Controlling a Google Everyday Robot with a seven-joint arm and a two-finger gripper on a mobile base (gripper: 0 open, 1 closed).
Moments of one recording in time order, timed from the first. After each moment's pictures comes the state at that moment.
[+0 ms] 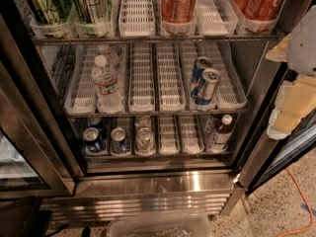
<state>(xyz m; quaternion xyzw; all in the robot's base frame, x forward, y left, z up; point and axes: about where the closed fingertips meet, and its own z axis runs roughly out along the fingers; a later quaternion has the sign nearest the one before) 0.438 -0.217 0.976 -0.60 0.78 -0.03 0.16</state>
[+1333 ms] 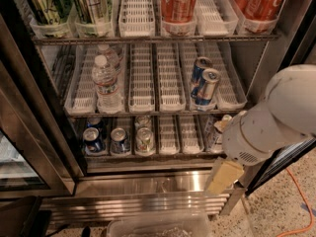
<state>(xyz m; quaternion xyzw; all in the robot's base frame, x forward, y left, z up) 0.425 -0.142 0.798 -0.59 0.78 0.05 0.21</state>
